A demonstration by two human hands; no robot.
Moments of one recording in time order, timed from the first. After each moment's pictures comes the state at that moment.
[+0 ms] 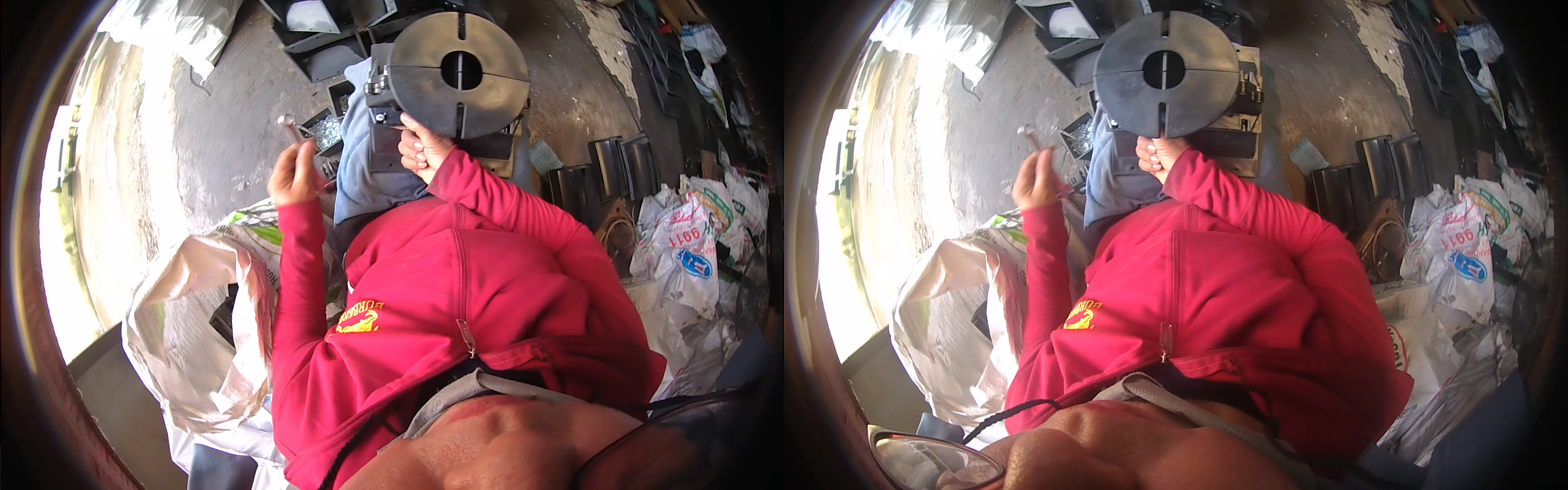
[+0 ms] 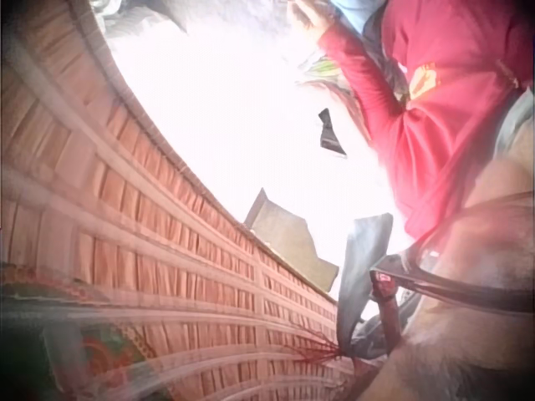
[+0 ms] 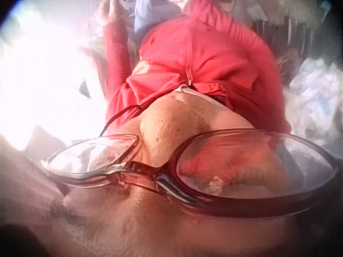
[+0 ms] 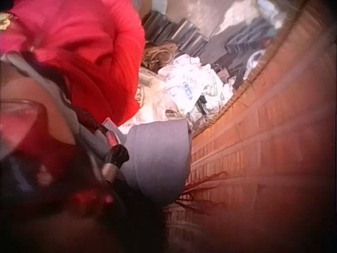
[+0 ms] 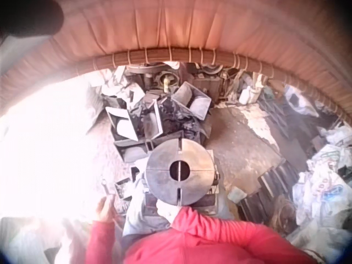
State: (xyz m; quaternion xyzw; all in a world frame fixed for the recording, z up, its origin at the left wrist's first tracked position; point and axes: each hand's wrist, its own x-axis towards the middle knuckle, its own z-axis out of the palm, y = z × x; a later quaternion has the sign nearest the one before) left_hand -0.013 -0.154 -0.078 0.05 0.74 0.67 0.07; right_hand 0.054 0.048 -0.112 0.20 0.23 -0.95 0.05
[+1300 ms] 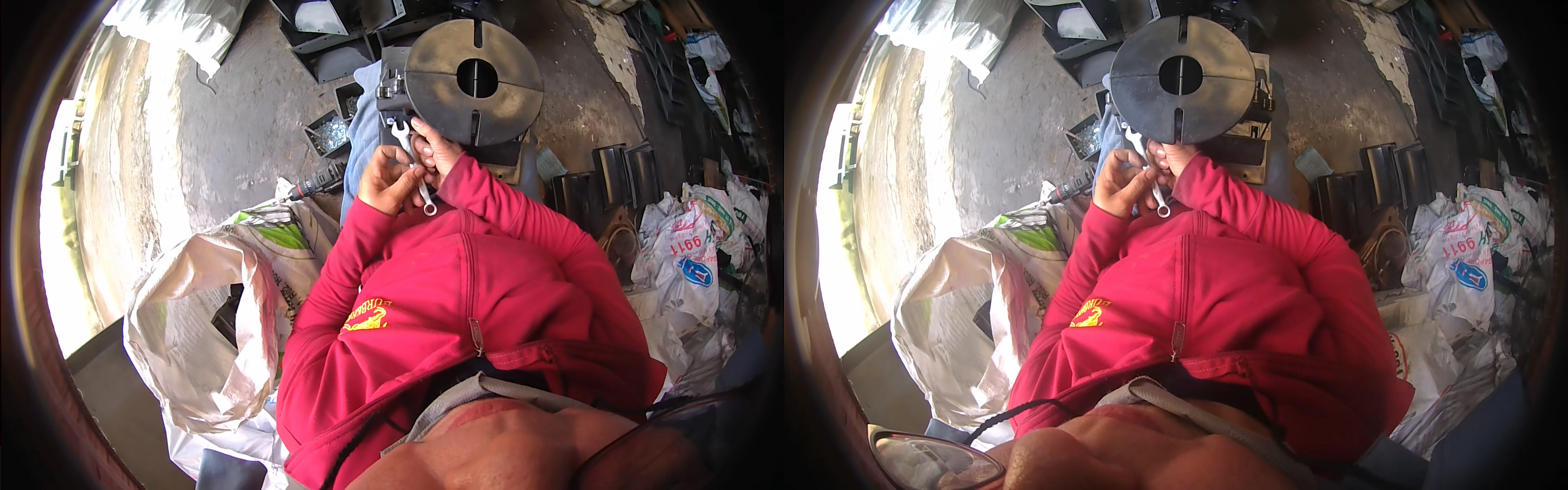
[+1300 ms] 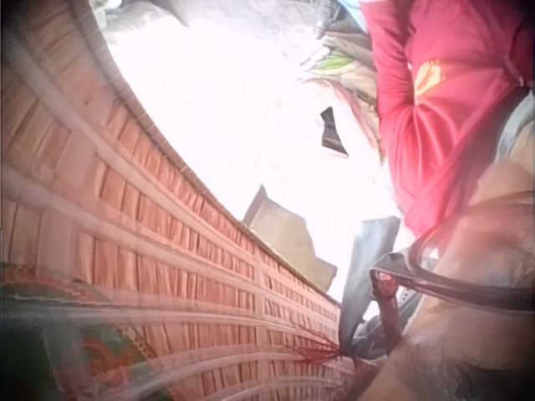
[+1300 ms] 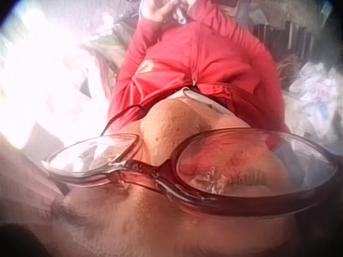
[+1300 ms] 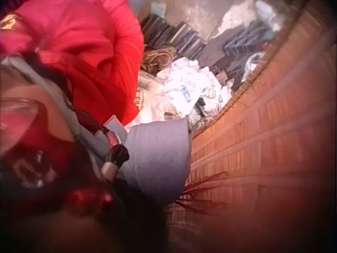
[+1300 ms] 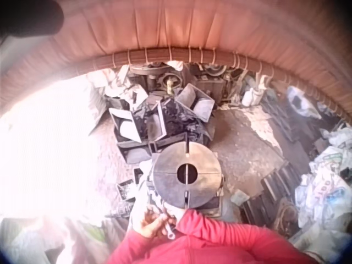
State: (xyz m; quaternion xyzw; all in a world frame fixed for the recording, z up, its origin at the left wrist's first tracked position) left_hand 0.032 -0.092 -0.089 0.15 0.51 0.76 0.38; right_hand 0.061 0.050 -0.088 0.29 0.37 -0.88 0.09
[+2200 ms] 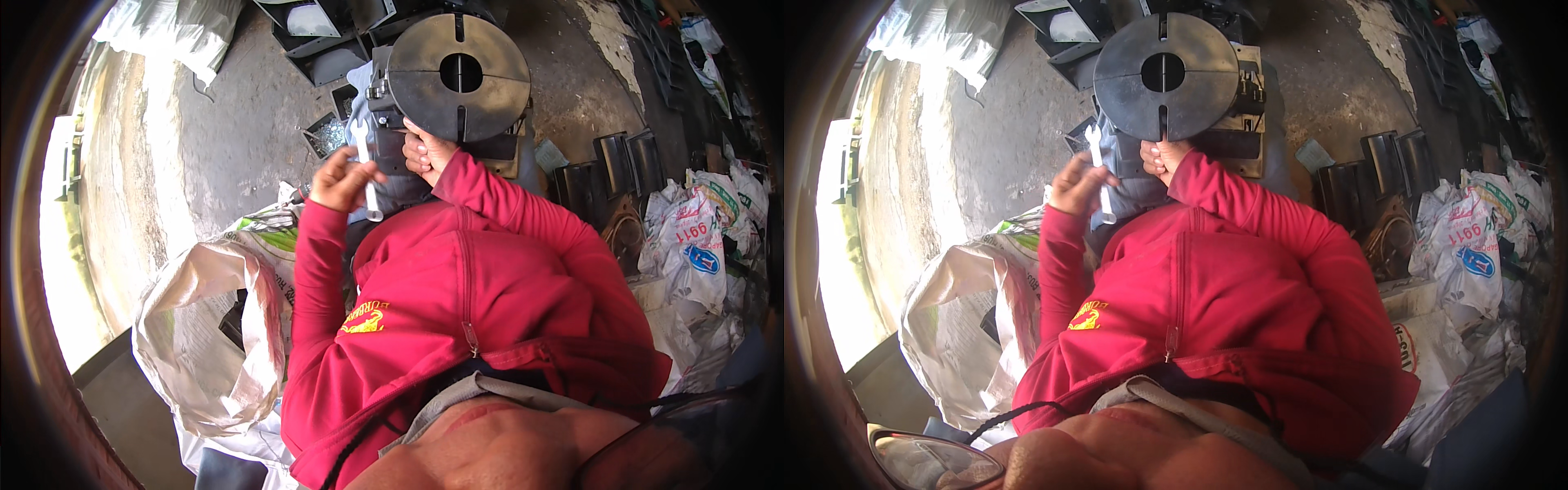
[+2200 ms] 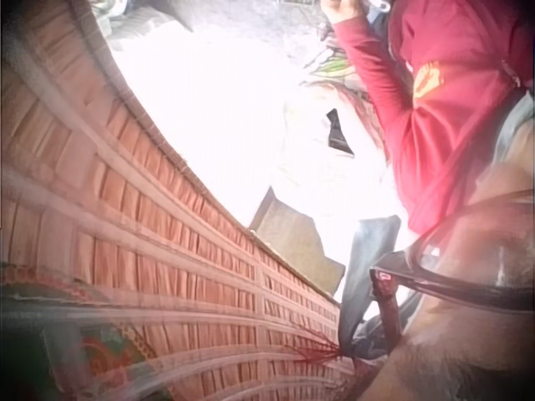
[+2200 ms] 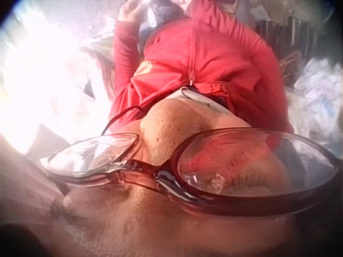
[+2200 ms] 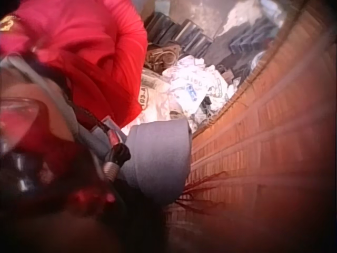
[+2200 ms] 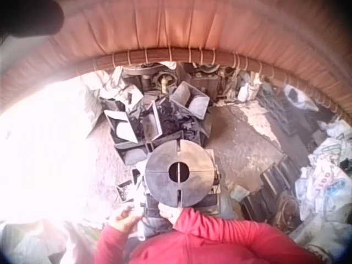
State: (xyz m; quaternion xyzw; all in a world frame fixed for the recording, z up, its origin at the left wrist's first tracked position) left_hand -0.005 -0.134 -0.066 0.12 0.64 0.66 0.37; right_hand 0.054 0.048 -0.117 0.22 0.23 -0.95 0.03
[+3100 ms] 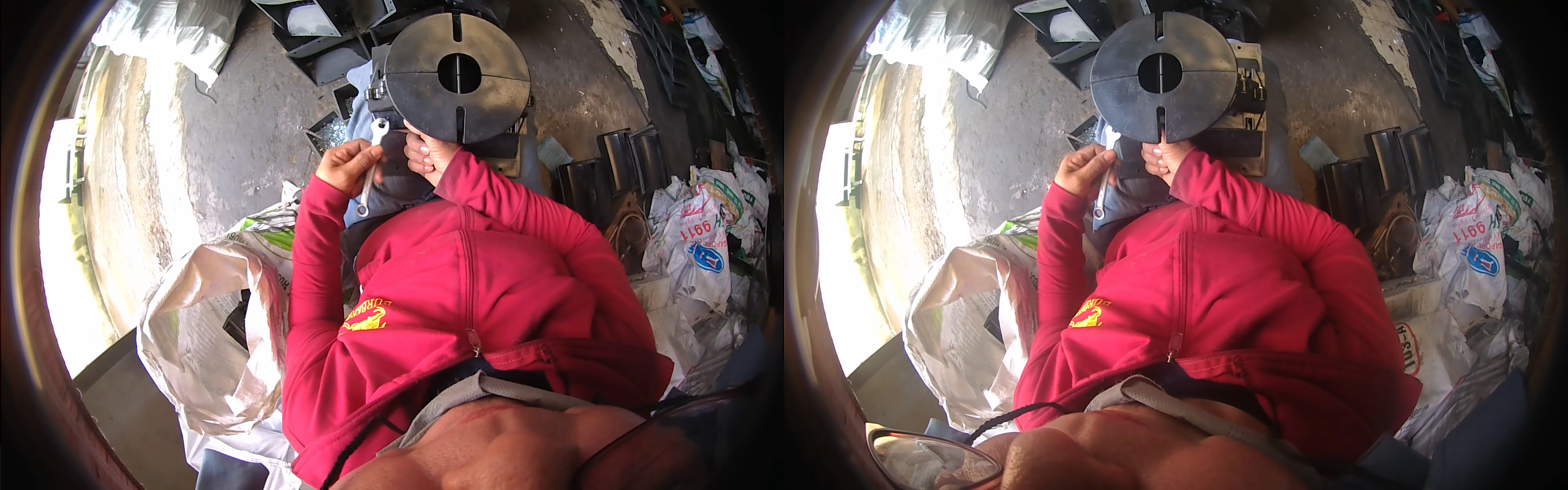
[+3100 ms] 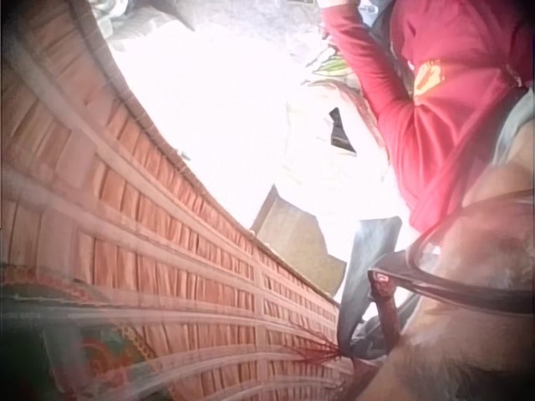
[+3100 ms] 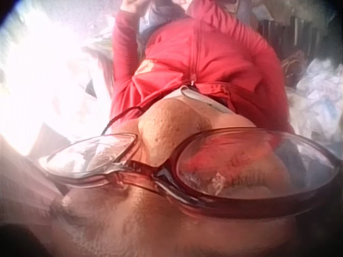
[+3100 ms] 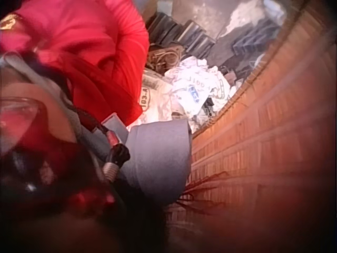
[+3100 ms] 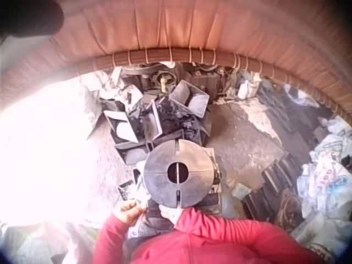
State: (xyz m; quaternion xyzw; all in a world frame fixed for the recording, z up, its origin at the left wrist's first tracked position) left_hand -0.034 -0.118 -0.088 0.16 0.59 0.64 0.46; right_hand 0.055 0.050 -0.117 0.20 0.24 -0.95 0.03
